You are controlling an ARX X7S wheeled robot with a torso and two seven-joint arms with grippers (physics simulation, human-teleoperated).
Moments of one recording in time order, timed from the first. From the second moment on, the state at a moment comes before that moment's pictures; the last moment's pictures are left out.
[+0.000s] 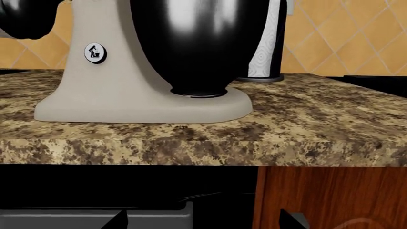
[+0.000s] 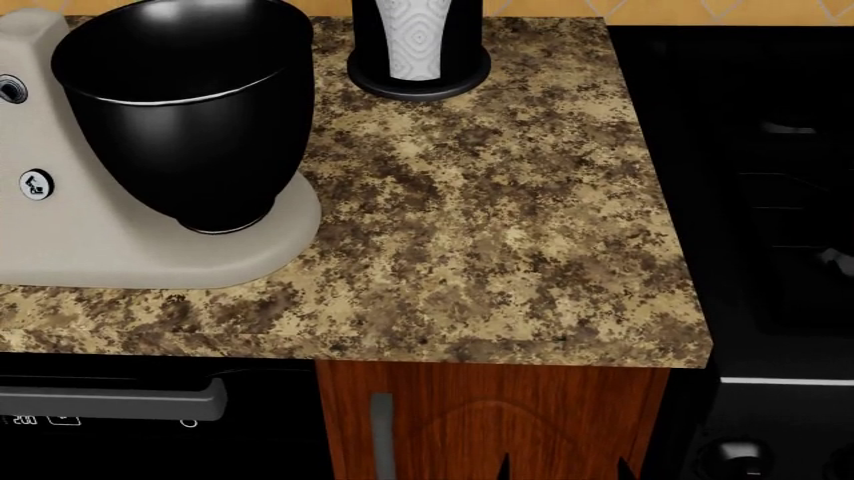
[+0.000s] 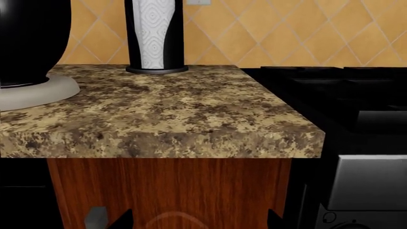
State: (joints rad) left arm 0.02 -0.14 0.15 0.08 -0.15 0.00 -0.14; right arm 0.00 0.13 -0.15 -0.05 0.12 0.01 0.16
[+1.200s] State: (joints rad) left arm -0.29 -0.28 -0.14 0.99 -0.68 -1.17 -0.38; right arm 0.30 0.23 0.01 -1.02 0.38 1.14 0.35
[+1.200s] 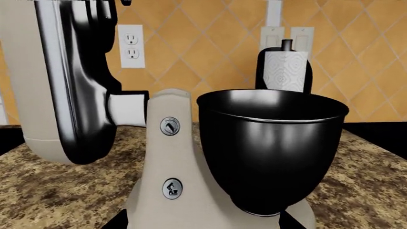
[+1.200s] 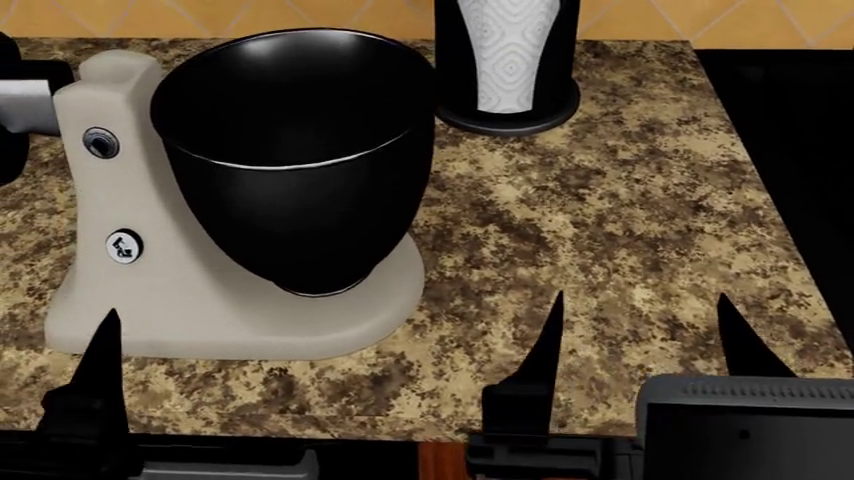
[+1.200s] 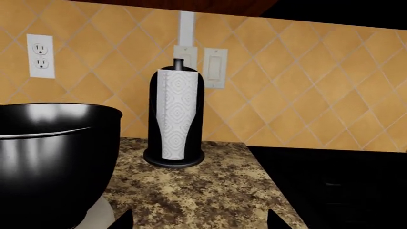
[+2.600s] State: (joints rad) left arm -0.64 -0.93 -0.33 0.94 -1.94 -0.98 -1.19; right arm 0.29 0.60 0.02 -1.00 0.91 0.93 0.84
